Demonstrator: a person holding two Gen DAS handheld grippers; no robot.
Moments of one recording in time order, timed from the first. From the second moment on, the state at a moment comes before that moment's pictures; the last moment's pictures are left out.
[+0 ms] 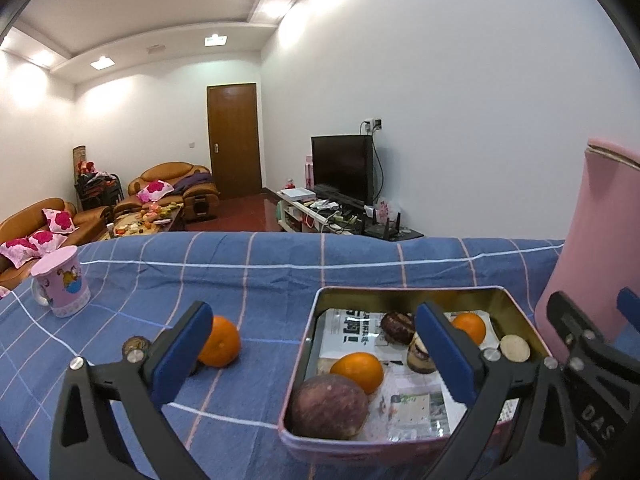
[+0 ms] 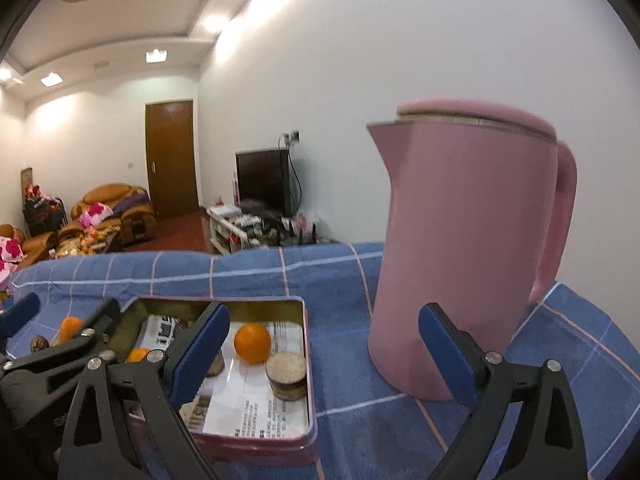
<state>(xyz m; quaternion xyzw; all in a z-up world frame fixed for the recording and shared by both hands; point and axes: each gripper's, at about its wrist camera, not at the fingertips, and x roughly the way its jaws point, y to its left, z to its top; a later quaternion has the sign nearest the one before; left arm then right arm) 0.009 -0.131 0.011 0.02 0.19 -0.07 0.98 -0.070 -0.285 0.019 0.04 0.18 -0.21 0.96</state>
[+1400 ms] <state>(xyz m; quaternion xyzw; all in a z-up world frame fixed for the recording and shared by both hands) 0.008 -0.038 0.003 0.03 0.23 -0.06 0.97 -0.059 -0.195 0.016 0.04 0.20 -0.16 0.96</state>
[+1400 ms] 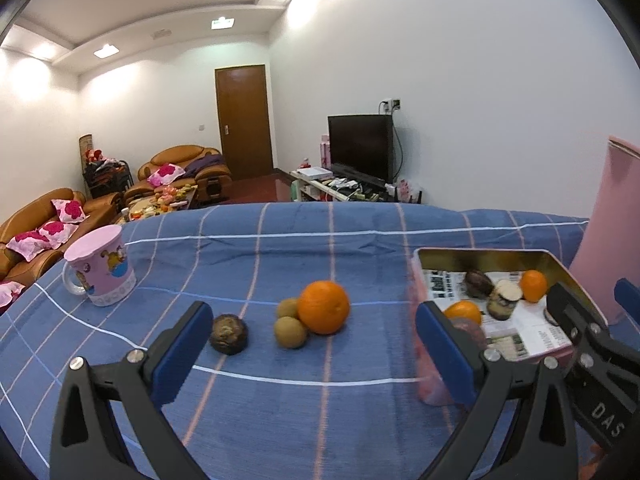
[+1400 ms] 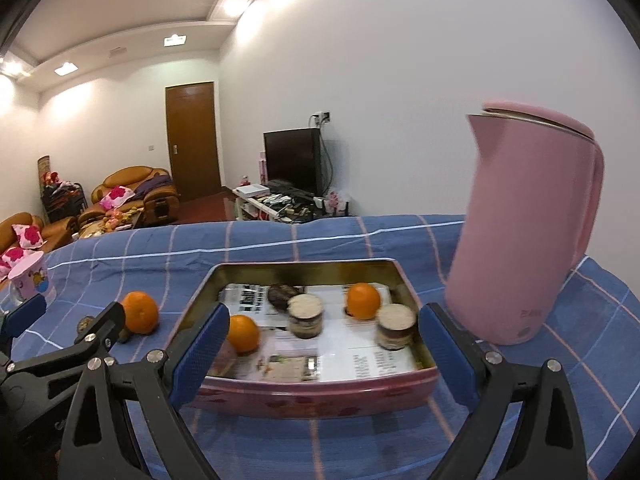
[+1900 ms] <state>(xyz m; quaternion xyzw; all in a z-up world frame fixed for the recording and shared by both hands) 0.064 0.064 -0.013 0.01 0.31 -0.02 0.95 -0.025 -0.134 0.007 0.05 0.23 -0.10 0.97</state>
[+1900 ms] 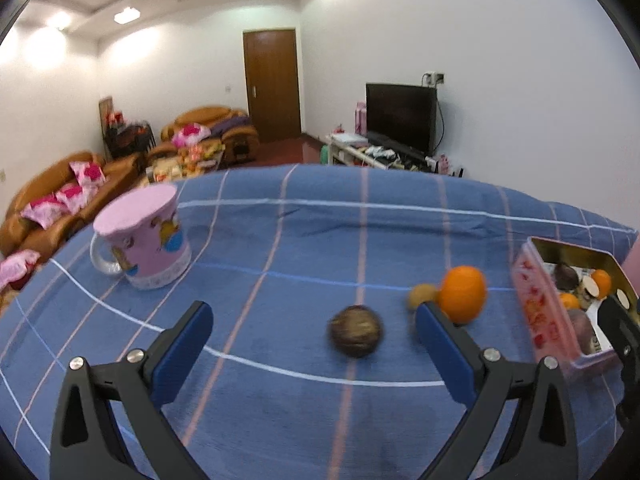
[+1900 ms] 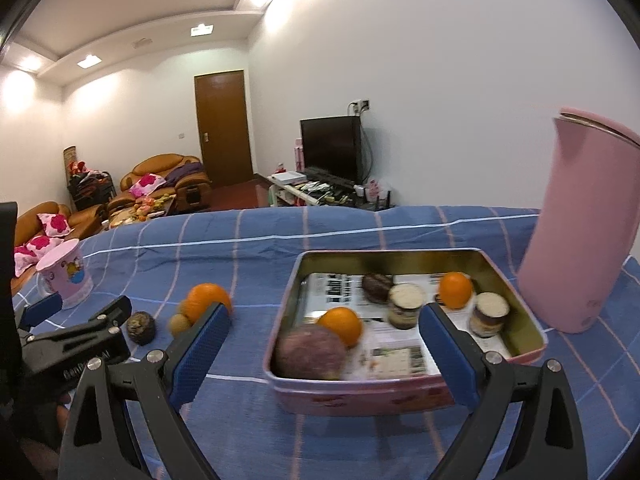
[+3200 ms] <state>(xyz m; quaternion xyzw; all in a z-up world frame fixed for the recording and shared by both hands) 0.111 0.074 -0.031 -0.01 0.40 -0.09 0.91 0.028 -0.087 -0.005 0.04 0.27 0.01 0.96</state>
